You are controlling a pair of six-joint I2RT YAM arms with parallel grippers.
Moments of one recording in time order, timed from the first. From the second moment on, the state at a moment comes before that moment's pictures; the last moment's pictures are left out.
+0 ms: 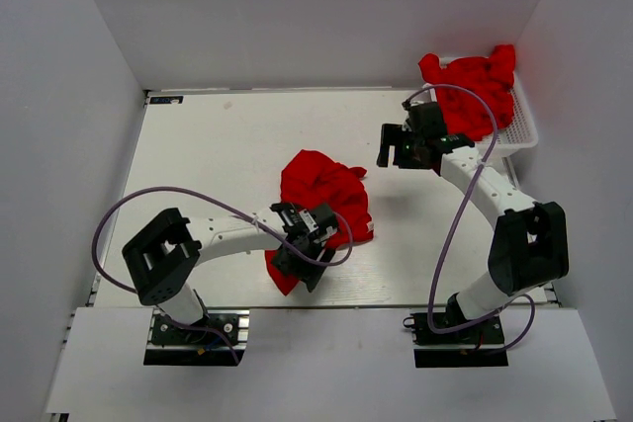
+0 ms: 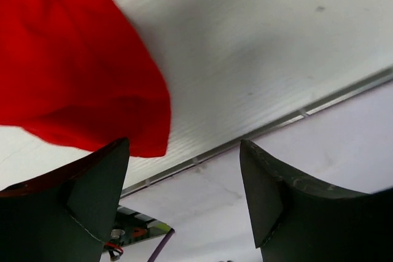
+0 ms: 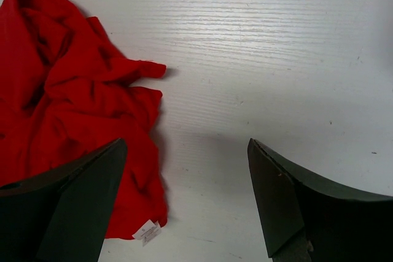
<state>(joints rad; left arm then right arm) -1.03 1.61 1.01 -0.81 0.08 -0.46 0.33 1.55 1.20 -0.50 -0.04 0.28</state>
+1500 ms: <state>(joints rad) -0.97 1.57 1.26 -0.93 -0.48 -0.61 0.38 1.74 1.23 -0.39 -0.12 0.05</state>
